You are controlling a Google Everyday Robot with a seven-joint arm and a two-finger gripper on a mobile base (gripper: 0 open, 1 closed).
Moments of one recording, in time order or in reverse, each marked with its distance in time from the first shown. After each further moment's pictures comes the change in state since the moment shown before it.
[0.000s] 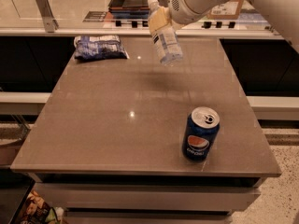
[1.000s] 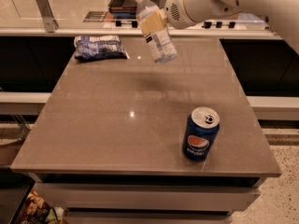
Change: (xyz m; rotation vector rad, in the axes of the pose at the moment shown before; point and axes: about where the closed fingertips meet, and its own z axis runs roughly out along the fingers) arm -0.007 0.034 -0.014 -0.104 -0.189 -0.234
